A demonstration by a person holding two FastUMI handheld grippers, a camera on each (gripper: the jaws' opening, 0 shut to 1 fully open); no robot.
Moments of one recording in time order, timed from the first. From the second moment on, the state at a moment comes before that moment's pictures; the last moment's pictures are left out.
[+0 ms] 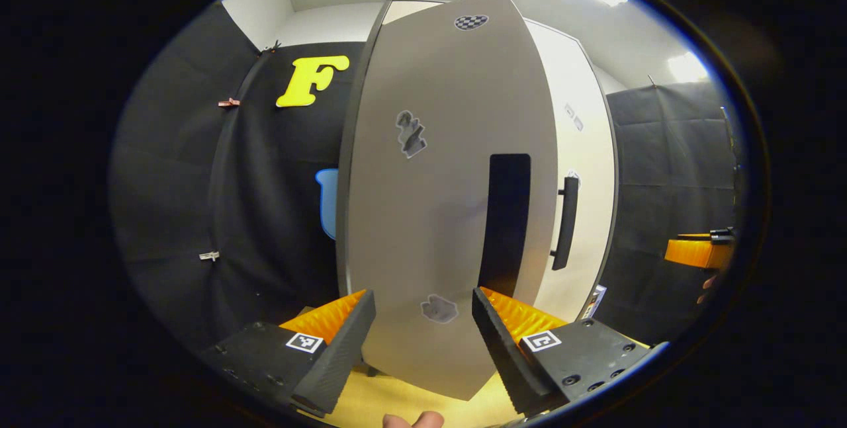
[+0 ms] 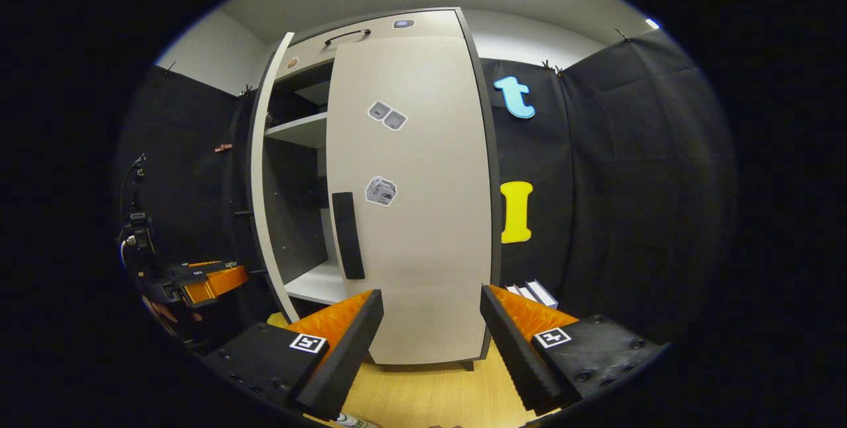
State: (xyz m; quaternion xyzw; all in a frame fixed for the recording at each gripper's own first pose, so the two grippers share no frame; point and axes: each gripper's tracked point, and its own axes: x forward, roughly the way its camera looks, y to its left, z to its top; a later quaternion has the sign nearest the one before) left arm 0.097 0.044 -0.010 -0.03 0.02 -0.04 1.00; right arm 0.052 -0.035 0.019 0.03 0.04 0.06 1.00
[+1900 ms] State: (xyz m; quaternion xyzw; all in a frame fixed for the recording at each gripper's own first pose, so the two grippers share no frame) left arm 0.079 0.015 0.014 0.00 0.00 -0.01 1.00; right arm 0.051 -0.038 0.049 0.02 -0.01 0.04 1.00
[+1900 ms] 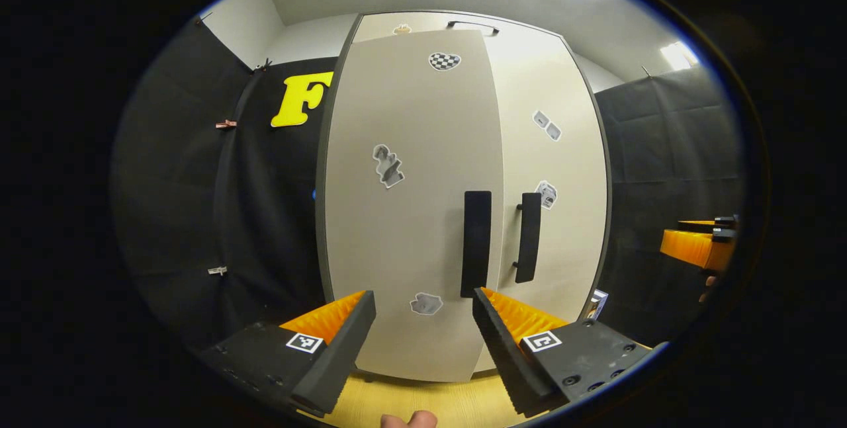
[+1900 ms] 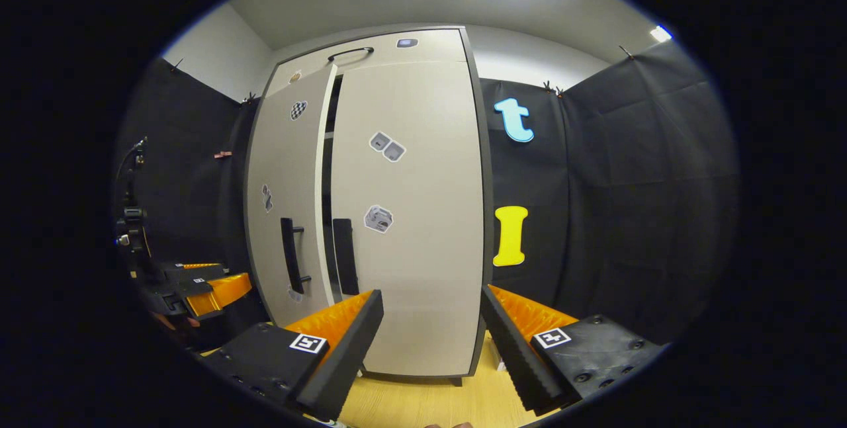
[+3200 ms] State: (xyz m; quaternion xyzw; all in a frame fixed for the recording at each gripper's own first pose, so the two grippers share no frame) left arm -0.011 0.034 0.023 0.01 -0.02 -0.01 1.00; right arm -0.007 -0.006 0.054 0.02 -0.02 0.03 1.00
